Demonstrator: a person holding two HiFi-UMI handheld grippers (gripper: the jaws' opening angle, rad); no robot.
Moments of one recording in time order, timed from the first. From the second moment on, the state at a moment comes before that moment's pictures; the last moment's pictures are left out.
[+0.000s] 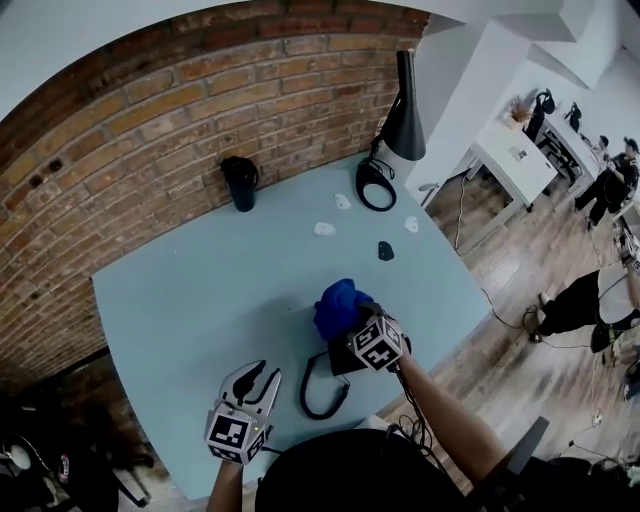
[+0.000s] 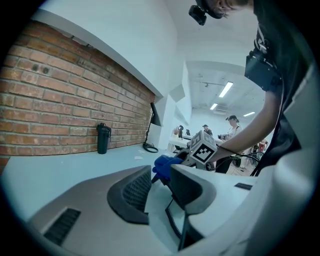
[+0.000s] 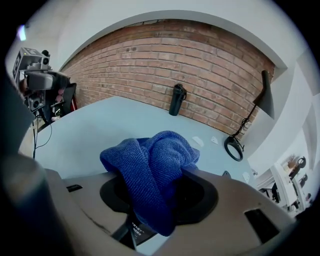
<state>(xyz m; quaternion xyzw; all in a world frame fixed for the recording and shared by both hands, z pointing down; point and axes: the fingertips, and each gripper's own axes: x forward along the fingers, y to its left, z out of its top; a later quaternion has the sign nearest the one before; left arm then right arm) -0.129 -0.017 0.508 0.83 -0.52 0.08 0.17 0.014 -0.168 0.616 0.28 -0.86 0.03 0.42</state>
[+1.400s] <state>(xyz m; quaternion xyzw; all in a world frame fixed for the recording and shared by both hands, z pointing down) -0.096 -0.008 0.526 0.85 -0.48 0.10 0.18 0.026 -0.100 0.653 0.25 -0.85 0.03 0.45</state>
